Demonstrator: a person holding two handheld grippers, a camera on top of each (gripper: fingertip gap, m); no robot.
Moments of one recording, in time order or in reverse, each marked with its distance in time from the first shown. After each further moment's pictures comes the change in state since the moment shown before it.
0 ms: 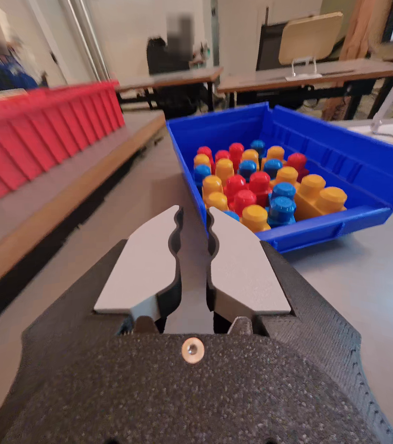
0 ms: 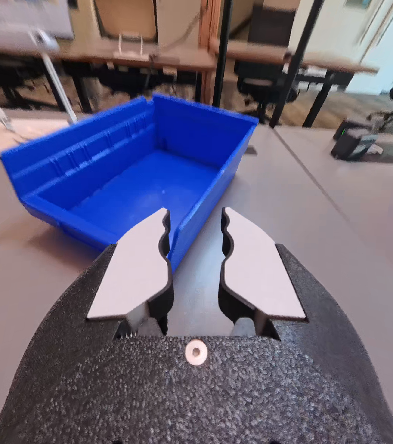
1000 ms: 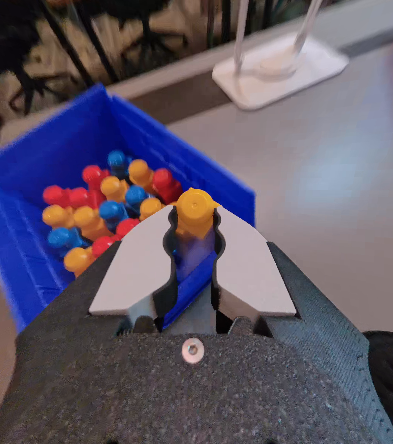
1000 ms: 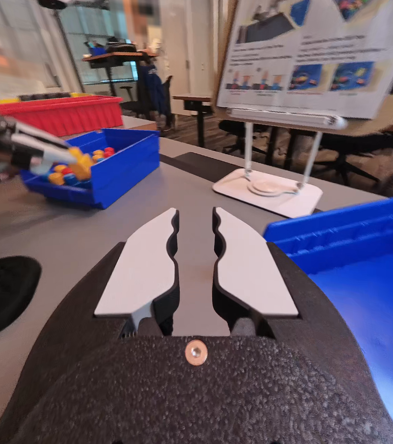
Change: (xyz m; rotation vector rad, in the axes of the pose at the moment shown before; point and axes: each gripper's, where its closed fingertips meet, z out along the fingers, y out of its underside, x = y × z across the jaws) left arm 0.154 -0.040 0.056 -0.321 0.486 0.204; right arm -0.225 -0.048 -0.019 0.180 -0.882 -0.039
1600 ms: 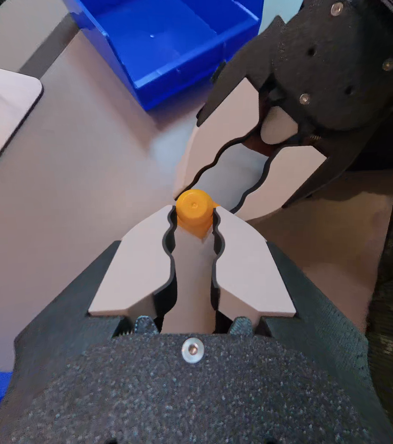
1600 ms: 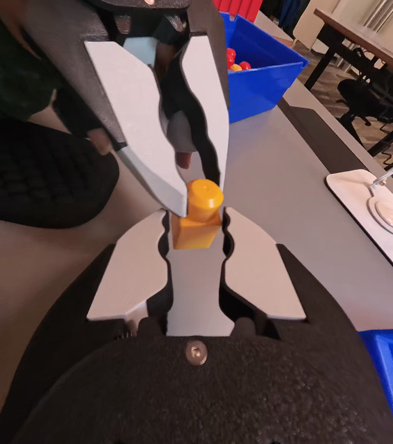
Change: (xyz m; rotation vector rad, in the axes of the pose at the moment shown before) left arm 0.265 -0.004 -0.011 -0.087 0.720 0.411; right arm -0.124 0.069 0.022 -0.303 -0.391 -0.398
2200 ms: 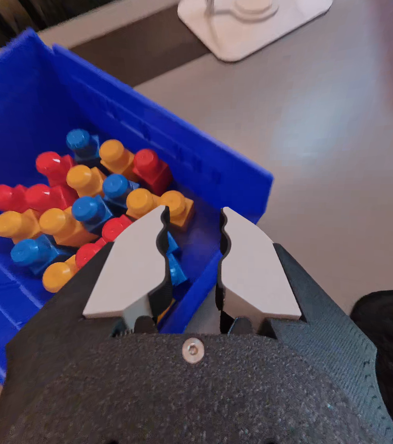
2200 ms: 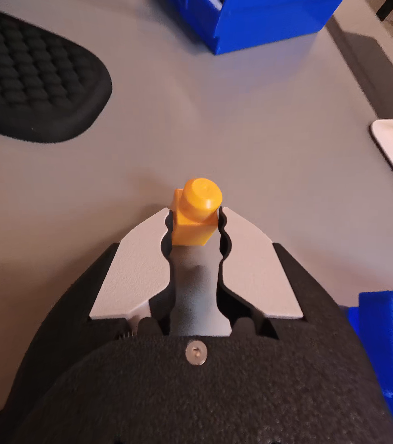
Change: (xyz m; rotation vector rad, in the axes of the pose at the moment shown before) left arm -0.200 0.133 -0.136 -0.061 -0.492 -0.438; right arm 0.010 0.068 -0.012 -0.170 -0.136 -0.021
